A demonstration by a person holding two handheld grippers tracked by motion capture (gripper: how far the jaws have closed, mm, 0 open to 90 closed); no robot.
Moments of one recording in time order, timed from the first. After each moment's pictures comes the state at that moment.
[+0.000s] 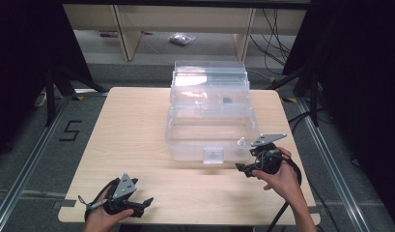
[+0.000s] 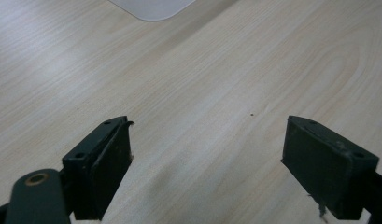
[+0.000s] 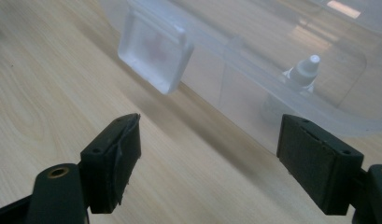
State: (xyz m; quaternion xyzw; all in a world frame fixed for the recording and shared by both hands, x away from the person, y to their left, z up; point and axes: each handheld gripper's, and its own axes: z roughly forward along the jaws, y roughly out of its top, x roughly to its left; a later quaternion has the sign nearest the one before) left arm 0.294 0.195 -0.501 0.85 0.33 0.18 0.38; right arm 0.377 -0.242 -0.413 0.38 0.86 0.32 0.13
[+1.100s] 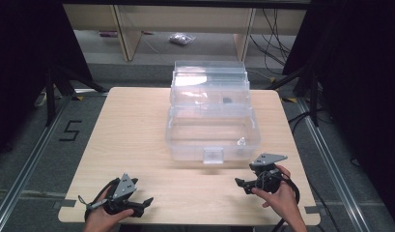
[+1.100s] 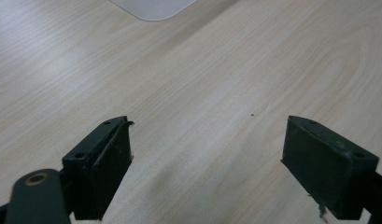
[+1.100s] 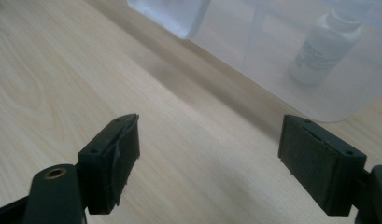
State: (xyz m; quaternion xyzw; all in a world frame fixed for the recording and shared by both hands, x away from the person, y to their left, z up) left arm 0.294 0.195 -0.501 0.85 0.33 0.18 0.38; right arm 0.344 -0.248 -0.459 0.39 0.85 0.34 0.12
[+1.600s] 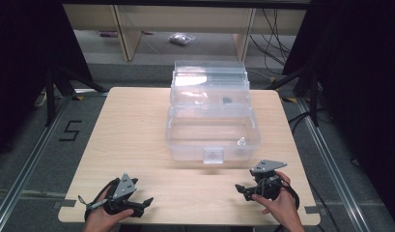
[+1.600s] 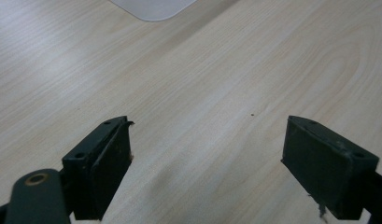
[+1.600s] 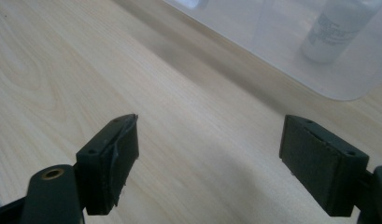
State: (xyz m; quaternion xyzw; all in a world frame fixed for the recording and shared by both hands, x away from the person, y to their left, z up) left arm 0.294 0.195 -0.501 0.85 0.33 0.18 0.38; right arm 0.331 -0.250 -0.472 0.39 0.85 0.34 0.12
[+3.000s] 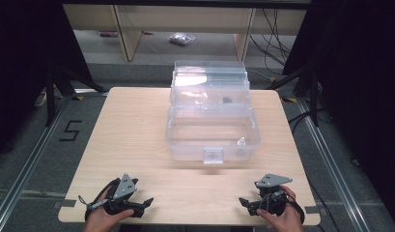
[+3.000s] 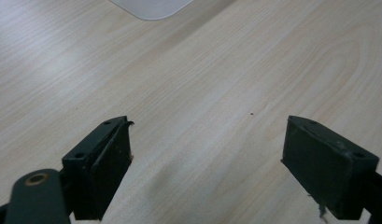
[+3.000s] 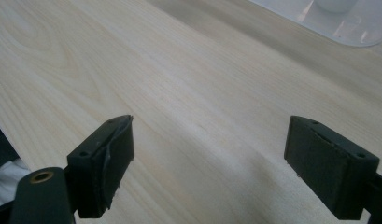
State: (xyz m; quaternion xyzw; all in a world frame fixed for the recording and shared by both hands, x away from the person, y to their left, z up) left arm 0.294 0.194 -0.502 0.85 0.33 0.18 0.38; right arm 0.299 -0.262 -0.488 0.39 0.85 0.34 0.13
